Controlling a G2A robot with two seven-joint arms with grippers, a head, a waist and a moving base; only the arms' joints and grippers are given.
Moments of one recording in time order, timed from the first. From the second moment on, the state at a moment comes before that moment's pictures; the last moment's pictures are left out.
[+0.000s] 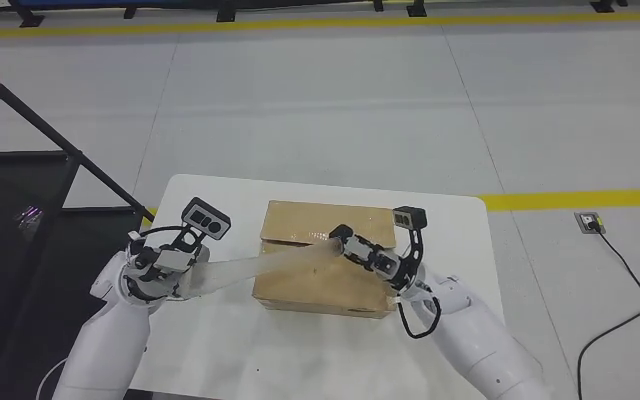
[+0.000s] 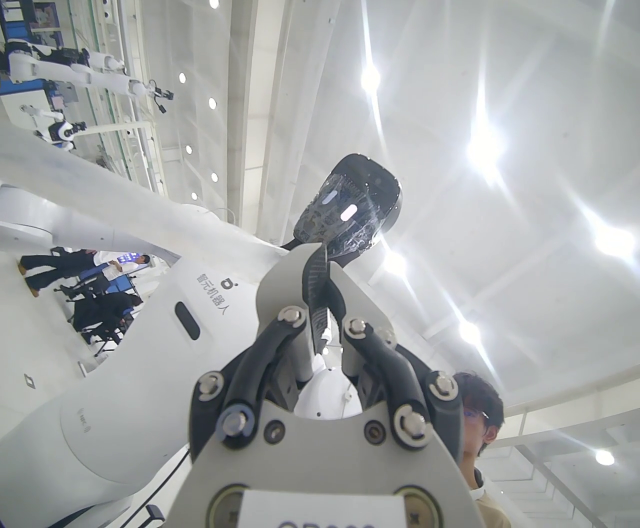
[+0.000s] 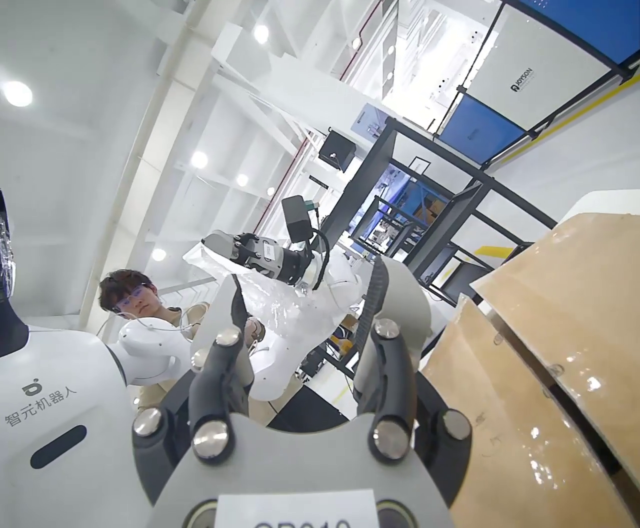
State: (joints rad) left arm 0.91 -1.08 -1.38 -1.50 -1.34 0.18 -1.54; right arm -0.69 -1.30 0.88 -1.02 0.63 -1.01 0.81
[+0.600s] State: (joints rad) left arm 0.92 -1.06 -1.39 -1.46 -1.31 0.19 -1.54; right arm -0.67 -1.24 0.82 -1.06 0.72 -1.01 0.81
